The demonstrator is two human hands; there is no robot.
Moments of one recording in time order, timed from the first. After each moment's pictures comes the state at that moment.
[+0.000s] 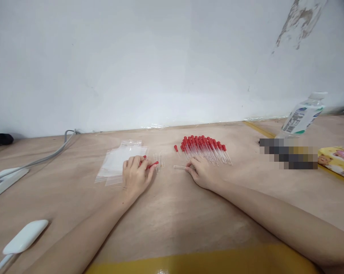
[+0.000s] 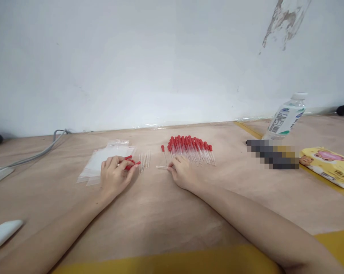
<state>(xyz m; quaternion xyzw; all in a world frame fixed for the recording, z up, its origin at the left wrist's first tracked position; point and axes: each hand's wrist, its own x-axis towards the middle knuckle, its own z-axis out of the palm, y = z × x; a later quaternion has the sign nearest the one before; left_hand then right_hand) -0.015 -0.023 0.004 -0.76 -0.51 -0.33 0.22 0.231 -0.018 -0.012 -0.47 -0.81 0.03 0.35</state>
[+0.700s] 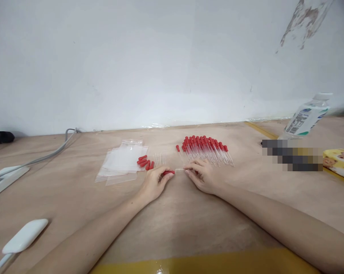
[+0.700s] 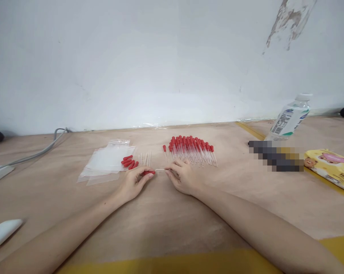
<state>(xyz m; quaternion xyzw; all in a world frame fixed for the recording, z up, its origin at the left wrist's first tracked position) 0.018 -0.031 -0.005 -0.83 -0.41 -0.36 -0.14 0.233 -0.031 -0.011 -0.39 -0.84 0.03 0.38</state>
